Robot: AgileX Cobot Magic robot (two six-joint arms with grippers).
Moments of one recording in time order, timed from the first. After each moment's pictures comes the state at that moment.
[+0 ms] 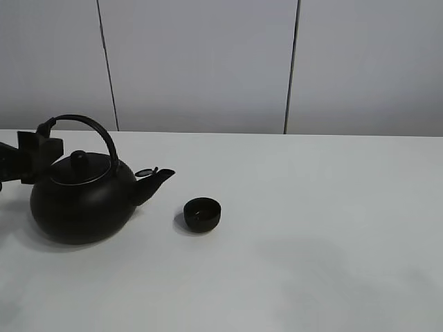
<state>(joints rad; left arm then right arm) -0.17 1.84 -0.39 0.05 -1.09 -0.04 -0.02 -0.02 -0.50 -0.01 1.12 -0.10</state>
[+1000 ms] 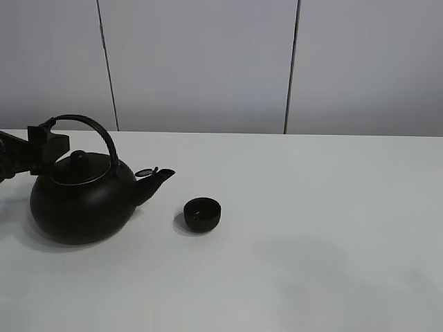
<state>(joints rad) -0.13 1.90 -0.50 0.12 -1.01 -0.08 -0.02 -0.02 -0.50 0.01 1.12 -0.10</state>
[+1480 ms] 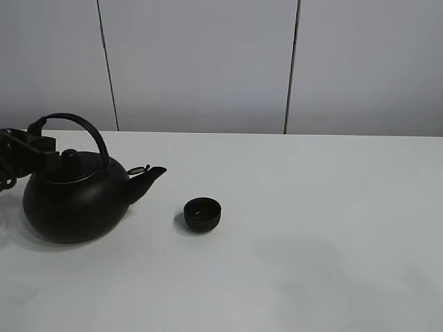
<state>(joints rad) -0.12 1.90 -0.50 0.22 -1.01 -0.05 -0.02 -0.02 -0.50 0.01 1.12 -0.10</state>
